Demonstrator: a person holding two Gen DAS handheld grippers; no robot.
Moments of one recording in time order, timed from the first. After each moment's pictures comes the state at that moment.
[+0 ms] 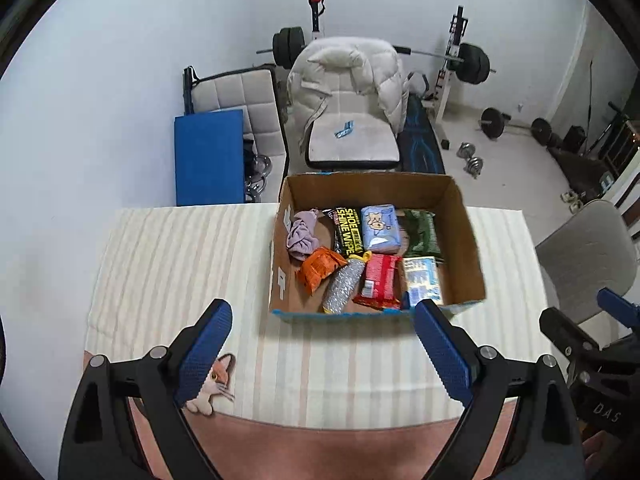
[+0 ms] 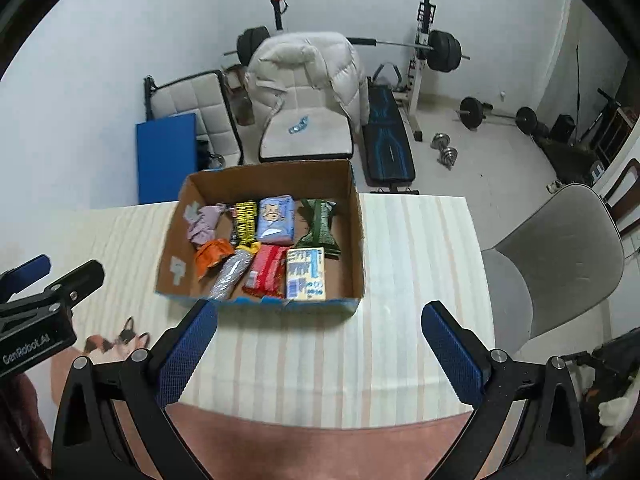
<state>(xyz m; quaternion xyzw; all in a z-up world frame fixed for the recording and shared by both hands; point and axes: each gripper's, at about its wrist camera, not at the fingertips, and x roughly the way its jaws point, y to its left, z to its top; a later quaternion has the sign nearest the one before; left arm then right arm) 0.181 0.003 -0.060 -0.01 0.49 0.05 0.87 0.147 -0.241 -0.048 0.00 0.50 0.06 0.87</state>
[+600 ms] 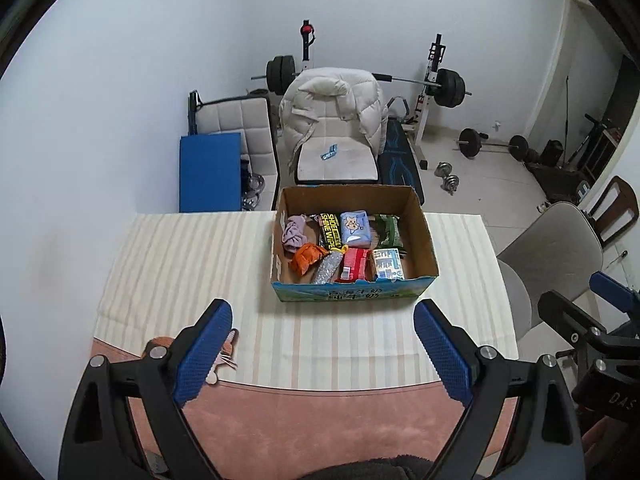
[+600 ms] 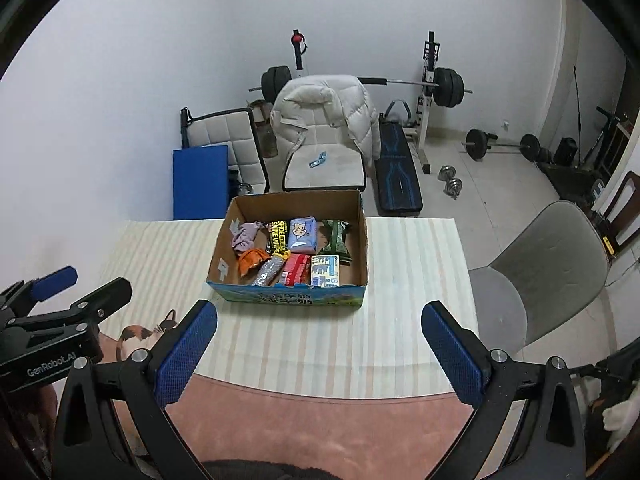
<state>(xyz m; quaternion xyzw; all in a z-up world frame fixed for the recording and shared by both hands) 0.080 -0.012 0.013 -0.01 0.45 0.03 0.89 0.028 -0.255 0.054 0.00 0.44 0.09 0.89</state>
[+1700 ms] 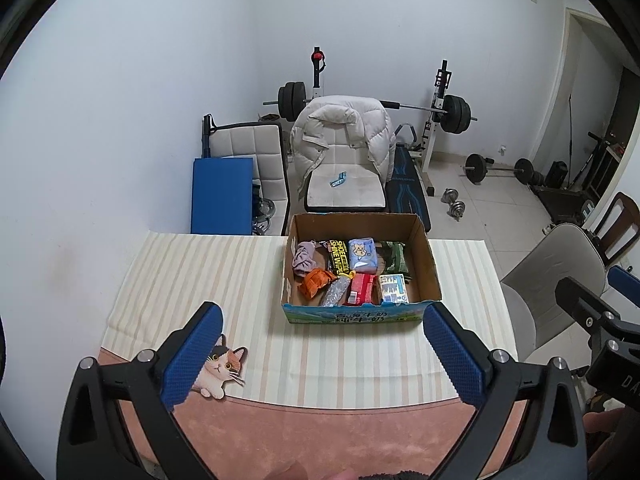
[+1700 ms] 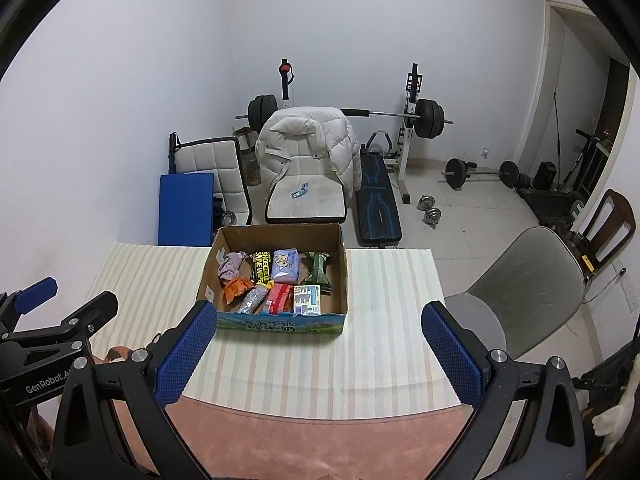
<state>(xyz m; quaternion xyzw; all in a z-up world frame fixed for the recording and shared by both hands) 0.069 -0.010 0.024 -0.02 0.41 0.05 0.91 0.019 -0.254 0.089 -0.01 0.39 0.06 0.92</state>
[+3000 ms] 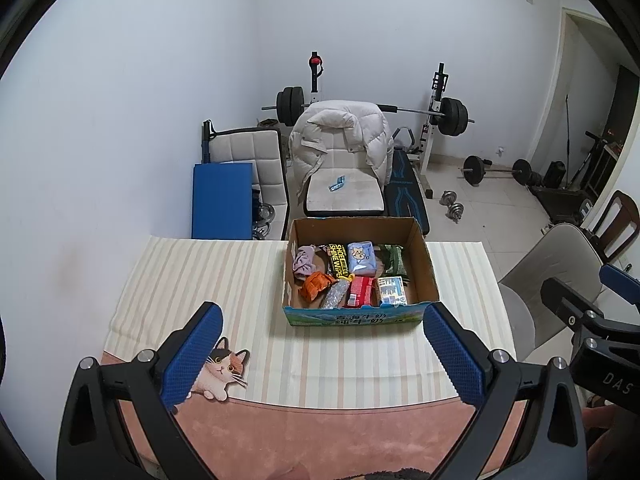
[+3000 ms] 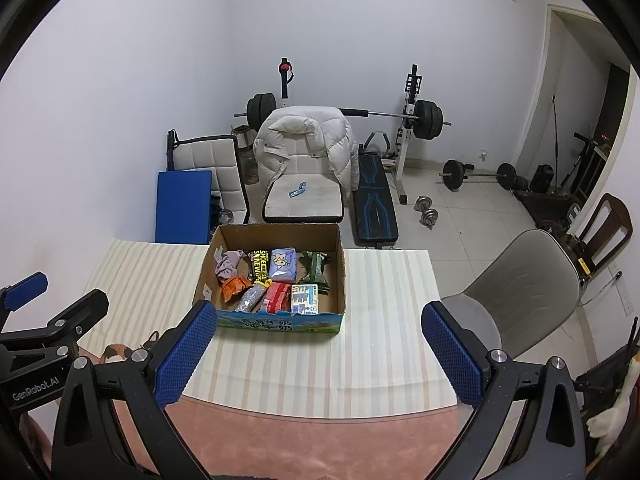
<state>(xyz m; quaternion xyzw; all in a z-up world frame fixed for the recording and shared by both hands) 0.061 -0.009 0.036 -0.01 0.40 0.05 0.91 0.019 -0.255 0.092 -0.03 0.39 0.06 0.92</state>
